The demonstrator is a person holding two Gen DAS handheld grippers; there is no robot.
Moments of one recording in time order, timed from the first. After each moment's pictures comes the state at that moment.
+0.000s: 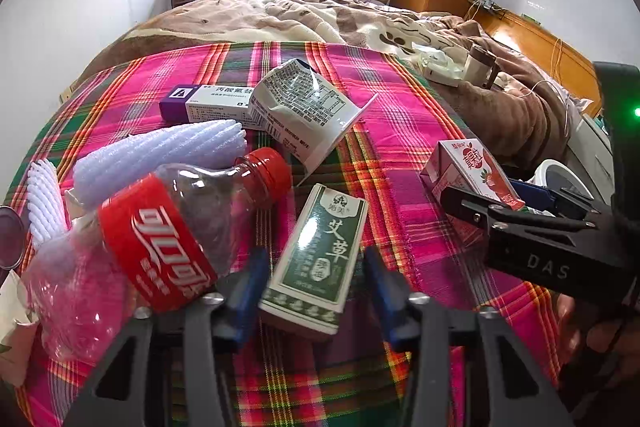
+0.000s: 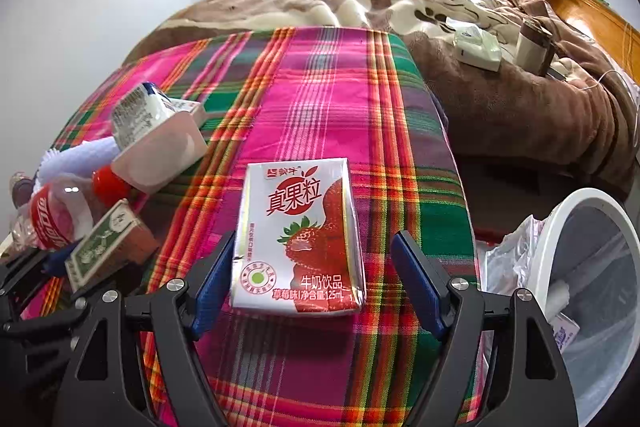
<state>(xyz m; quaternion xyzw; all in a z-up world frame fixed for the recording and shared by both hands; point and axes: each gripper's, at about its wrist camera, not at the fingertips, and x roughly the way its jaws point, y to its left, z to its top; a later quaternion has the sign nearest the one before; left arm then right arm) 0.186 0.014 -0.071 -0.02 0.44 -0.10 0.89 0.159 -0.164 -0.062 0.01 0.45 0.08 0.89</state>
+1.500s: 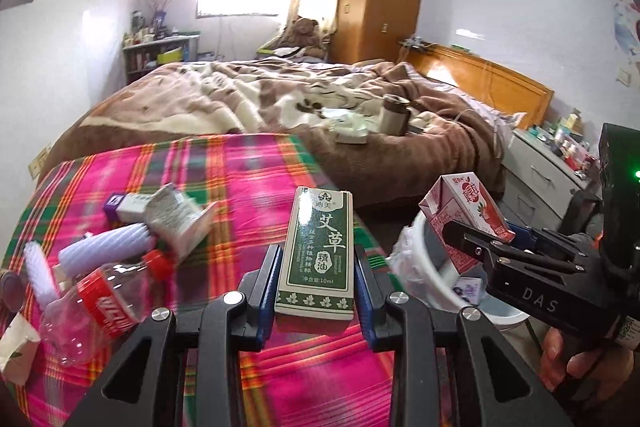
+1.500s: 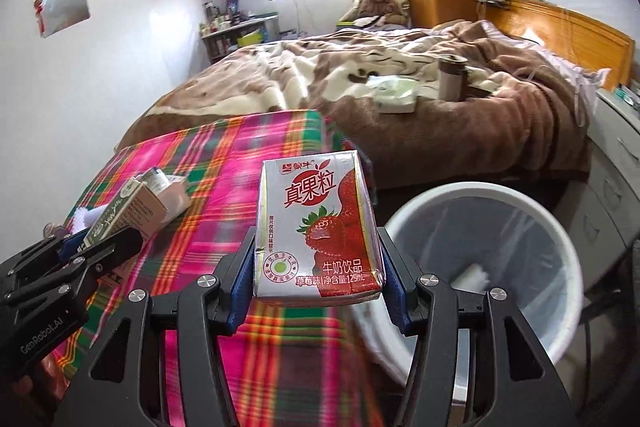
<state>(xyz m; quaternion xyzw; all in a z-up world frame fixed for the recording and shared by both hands) 0.121 -0.082 0.022 0.00 0.32 -0.20 0.93 0.078 -0.260 0.000 0.07 0.34 0.02 0.94</state>
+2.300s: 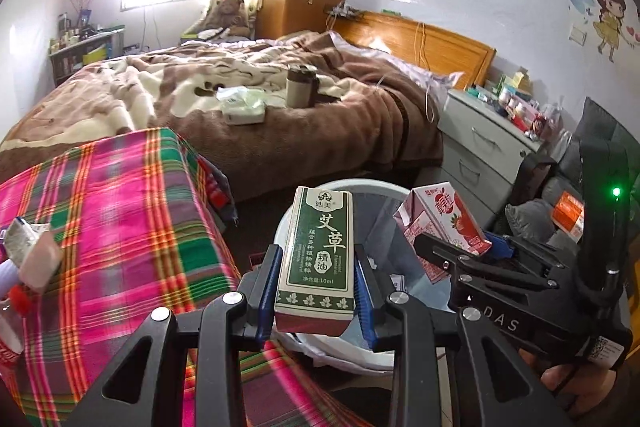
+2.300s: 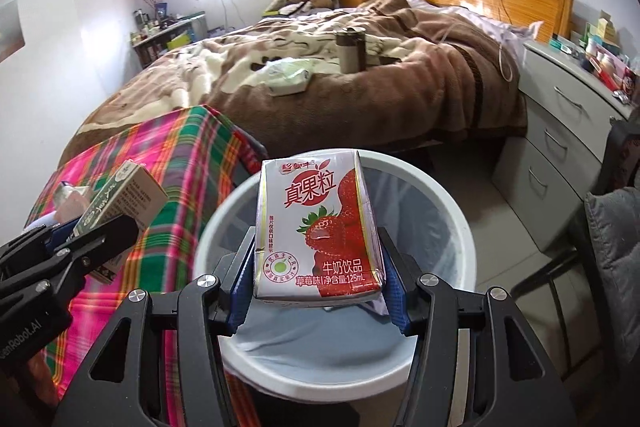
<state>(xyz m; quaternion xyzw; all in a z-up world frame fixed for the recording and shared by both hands) 0.127 -0.226 0.000 0.03 0.36 -0.30 0.88 0.065 -0.364 -0.027 0.11 0.37 -0.08 0.92</state>
